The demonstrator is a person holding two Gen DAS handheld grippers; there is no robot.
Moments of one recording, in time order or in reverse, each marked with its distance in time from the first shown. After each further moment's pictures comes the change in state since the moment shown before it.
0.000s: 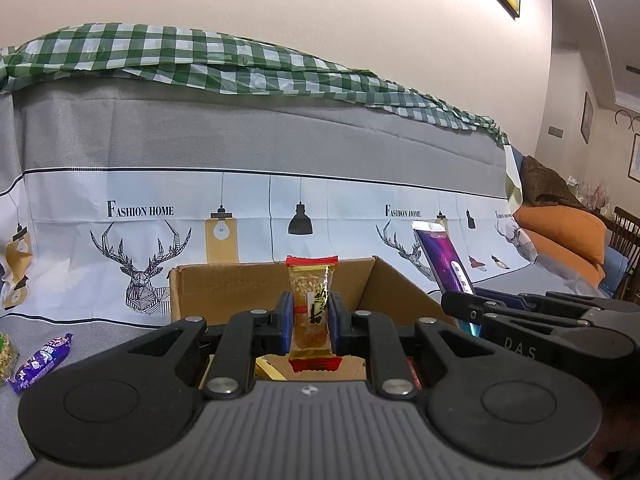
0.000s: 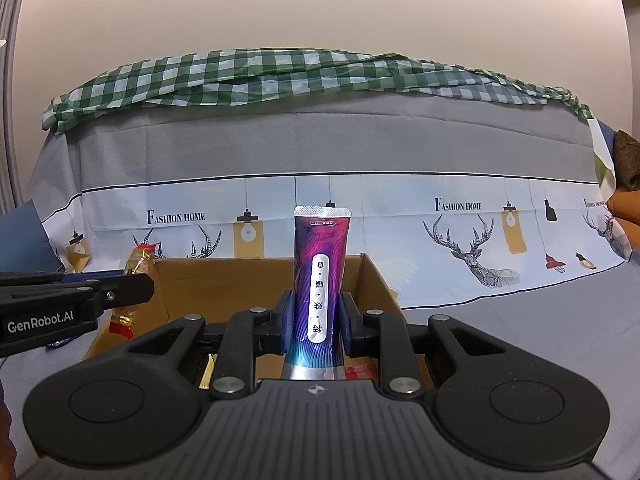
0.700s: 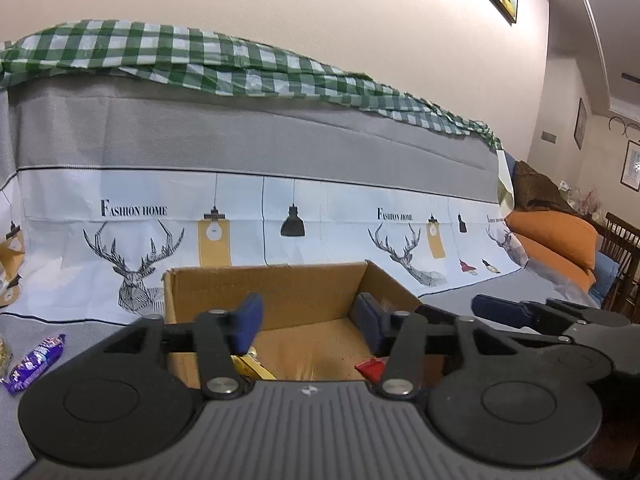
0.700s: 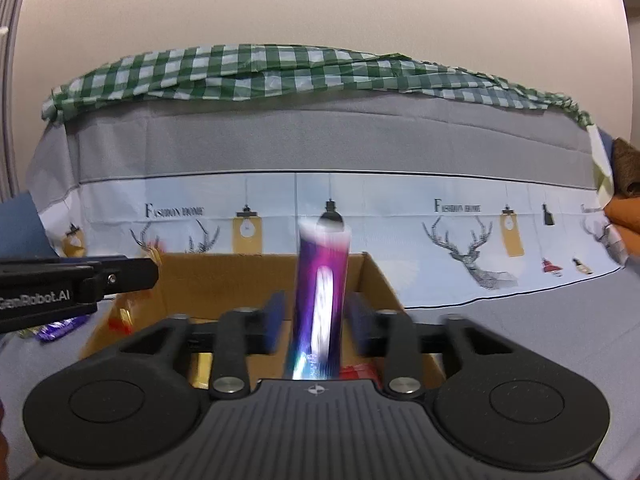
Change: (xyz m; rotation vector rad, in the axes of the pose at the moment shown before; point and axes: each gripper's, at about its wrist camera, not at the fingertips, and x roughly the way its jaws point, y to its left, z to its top) left arm -0.003 0.003 0.005 -0.014 -0.007 -0.022; right arm 0.002 0.008 -0.002 -0.034 0.001 -0.034
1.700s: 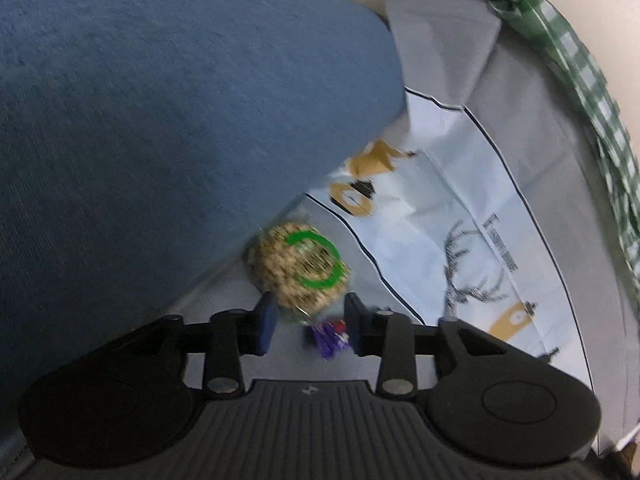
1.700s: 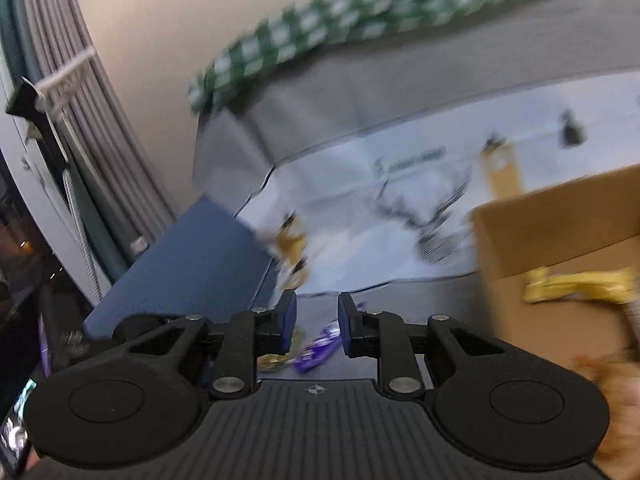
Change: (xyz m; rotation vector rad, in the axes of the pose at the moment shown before) left arm -0.062 0.307 -0.040 -0.942 0.131 0.571; right arm 0.072 0.227 0.021 0.273 0.252 0.527
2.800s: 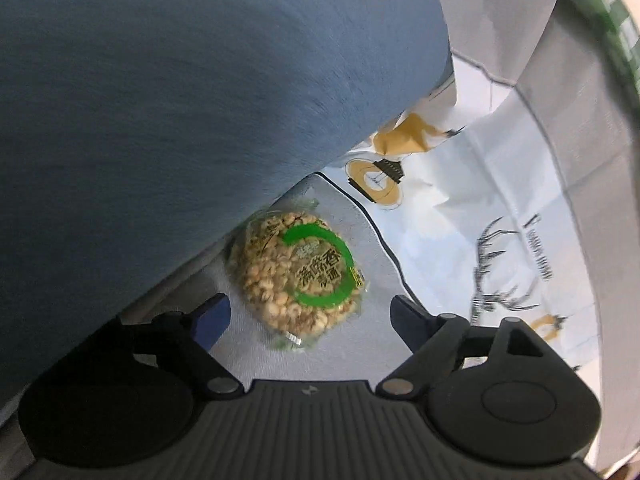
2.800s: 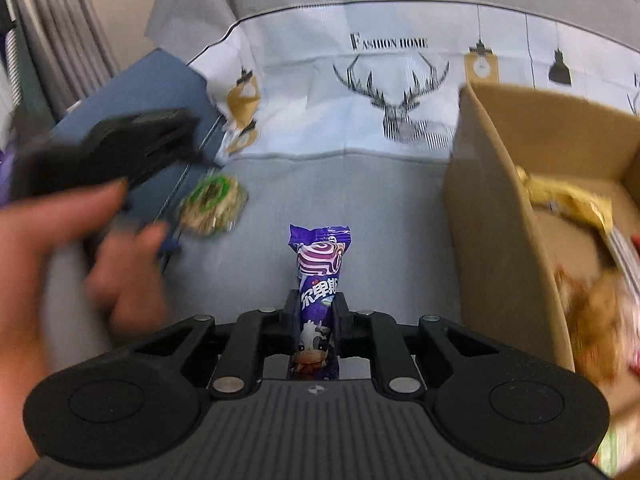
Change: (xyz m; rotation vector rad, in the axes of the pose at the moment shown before) left arm 0.076 -0.022 0.009 -0.036 0.102 0.083; right arm -0.005 0.009 -0.074 -0.158 0.267 -0.234
